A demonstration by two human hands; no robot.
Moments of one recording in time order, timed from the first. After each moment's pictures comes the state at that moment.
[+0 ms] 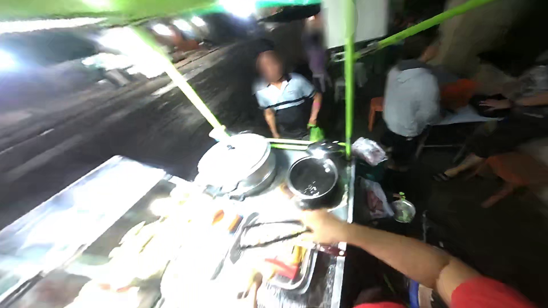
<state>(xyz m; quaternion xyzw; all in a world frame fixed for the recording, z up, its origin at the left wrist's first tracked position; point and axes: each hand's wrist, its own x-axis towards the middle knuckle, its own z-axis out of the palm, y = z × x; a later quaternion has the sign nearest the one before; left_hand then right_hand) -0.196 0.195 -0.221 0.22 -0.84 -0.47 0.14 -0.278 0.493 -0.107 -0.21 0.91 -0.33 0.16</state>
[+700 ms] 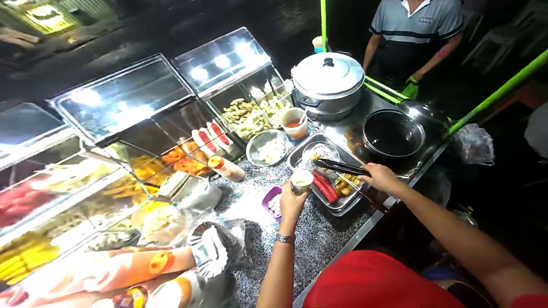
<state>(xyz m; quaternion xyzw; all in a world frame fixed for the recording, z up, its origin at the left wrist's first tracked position) -0.188 0.192 -0.199 0.27 -0.88 -0.39 0.03 -0.324 0.472 -0.176 -0.21 0.92 -0.19 0.27</state>
